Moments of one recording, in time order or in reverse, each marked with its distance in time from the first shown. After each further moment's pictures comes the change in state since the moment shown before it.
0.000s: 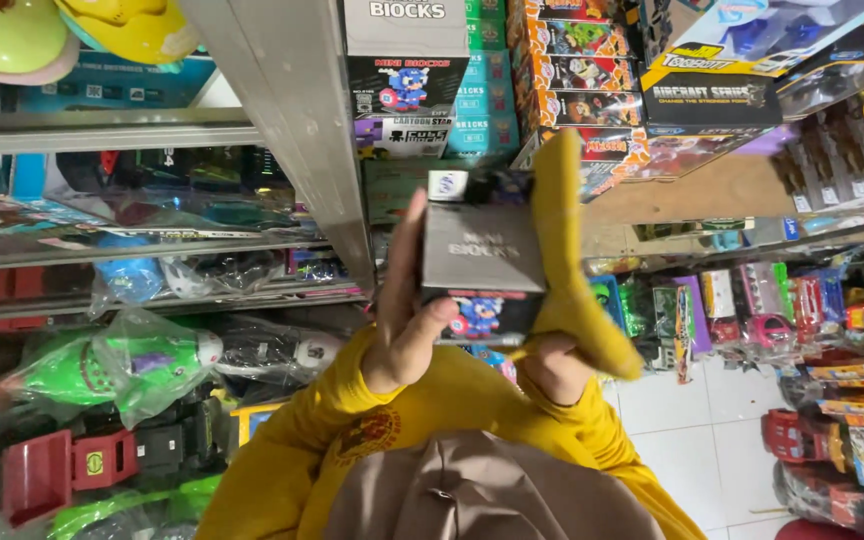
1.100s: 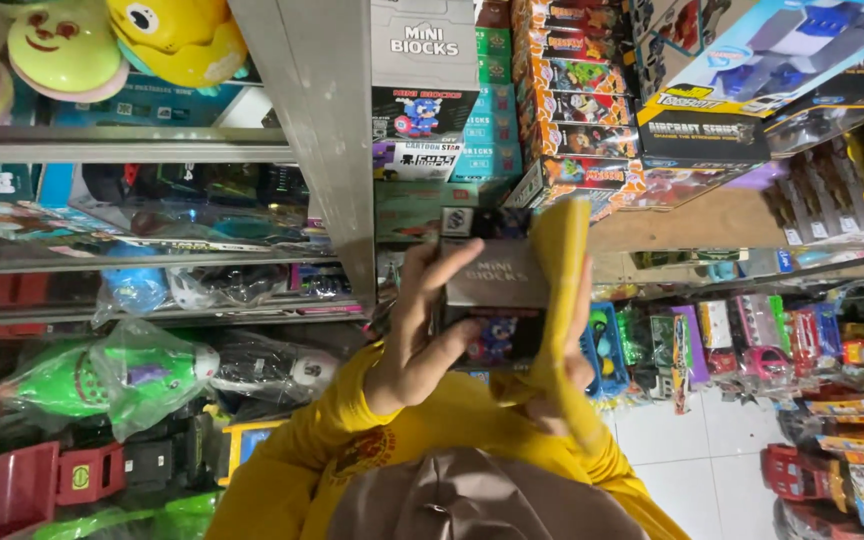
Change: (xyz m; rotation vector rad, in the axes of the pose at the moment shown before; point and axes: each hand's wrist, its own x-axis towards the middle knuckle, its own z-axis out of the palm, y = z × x) left_hand -0.006 0.003 -0.001 0.265 0.042 0.121; right_hand -0.076 0.134 -0.118 0.446 0.028 0.338
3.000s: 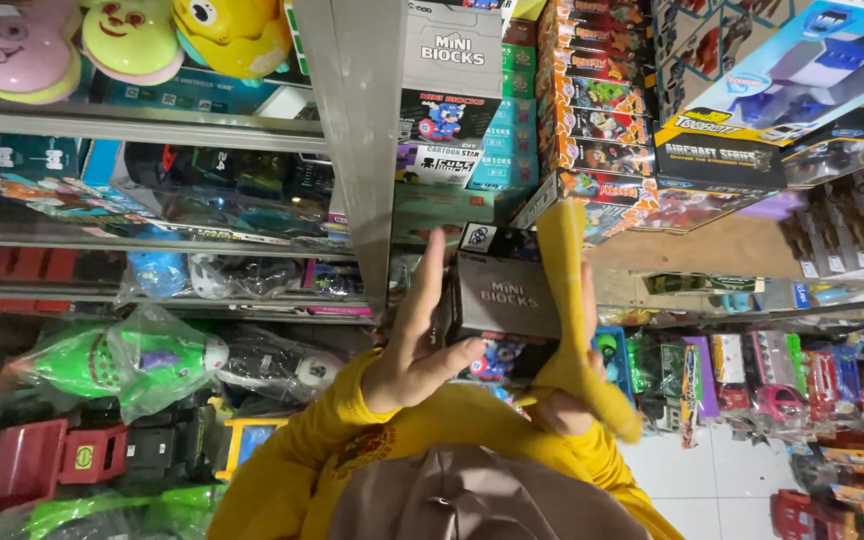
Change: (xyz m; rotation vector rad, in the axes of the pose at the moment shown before) left_hand -0.015 -0.006 -0.003 0.076 -0.058 0.019; right_hand 0.055 -0.120 0.233 -0.272 -0.070 -0.281
